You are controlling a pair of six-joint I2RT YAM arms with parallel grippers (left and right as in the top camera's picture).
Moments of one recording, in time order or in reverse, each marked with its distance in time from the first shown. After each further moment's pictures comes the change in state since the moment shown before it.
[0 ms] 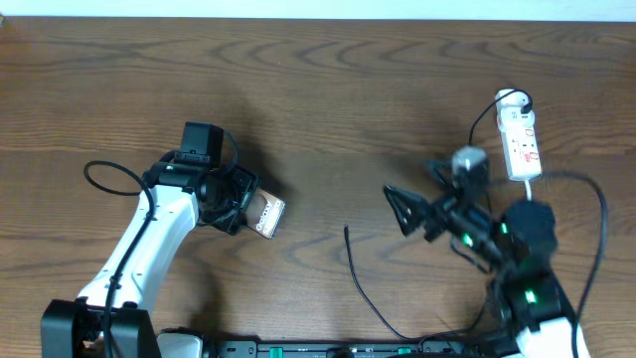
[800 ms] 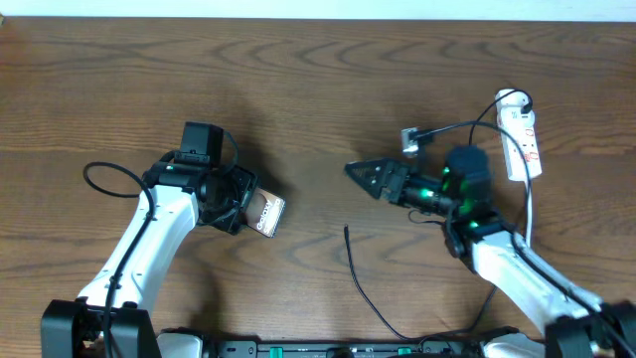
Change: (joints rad) left arm 0.000 0.000 0.000 0.003 -0.004 -0.042; right arm 0.055 0.605 0.043 0.375 -0.274 0.611
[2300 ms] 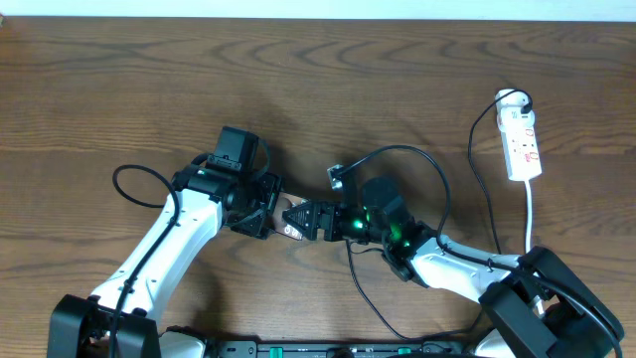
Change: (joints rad) left arm -0.168 0.000 0.000 0.027 0.005 -0.281; right arm 0.407 0.242 0.002 0.175 0.264 0.018
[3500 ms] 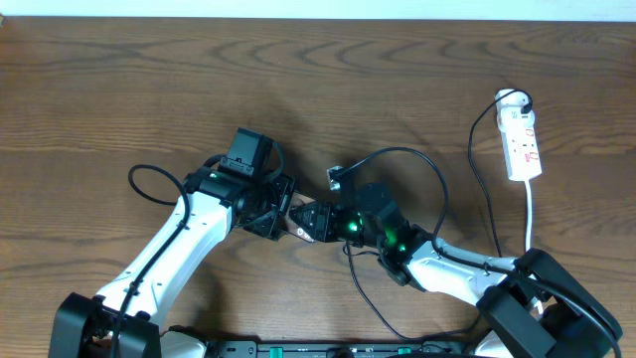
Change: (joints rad) left arm -0.067 0.000 0.000 0.045 0.038 -0.018; right arm 0.042 0.000 0.000 0.001 0.111 0.034
